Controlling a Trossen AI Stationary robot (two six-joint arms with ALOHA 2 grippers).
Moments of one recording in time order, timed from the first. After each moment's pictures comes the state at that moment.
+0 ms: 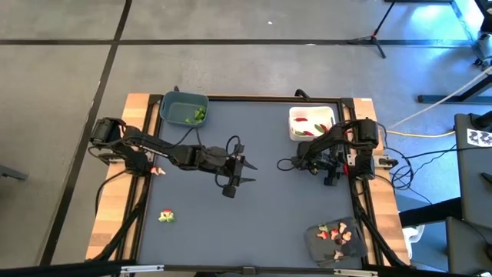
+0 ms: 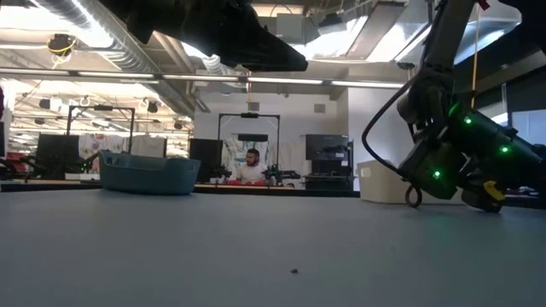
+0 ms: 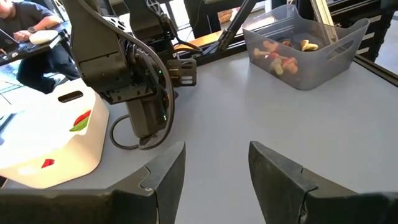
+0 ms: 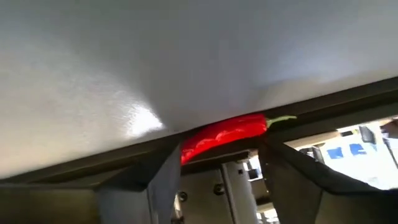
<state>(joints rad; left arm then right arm) -0.11 1.59 0.87 0.35 -0.06 0.26 -0.14 2.00 0.71 -1.26 0.02 0.22</state>
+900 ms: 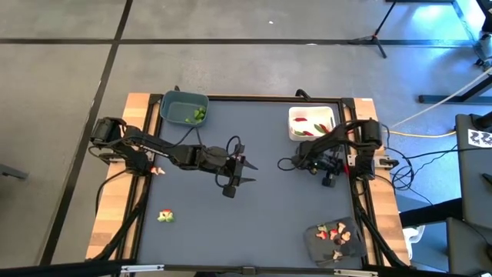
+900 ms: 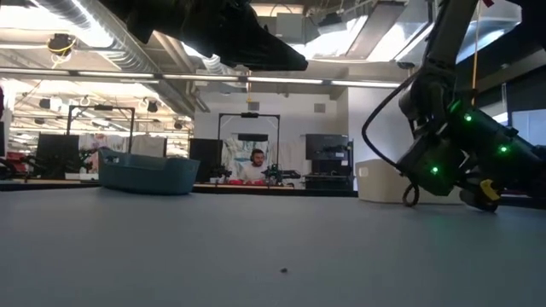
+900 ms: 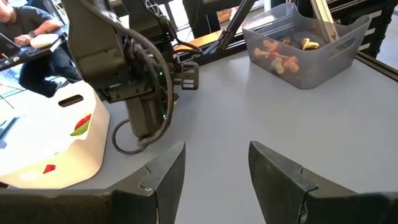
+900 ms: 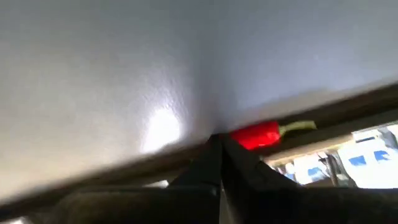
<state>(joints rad) -0.11 1.59 0.87 0.35 -0.06 0.28 -0.14 1.91 0.73 -1.23 0.00 0.28</state>
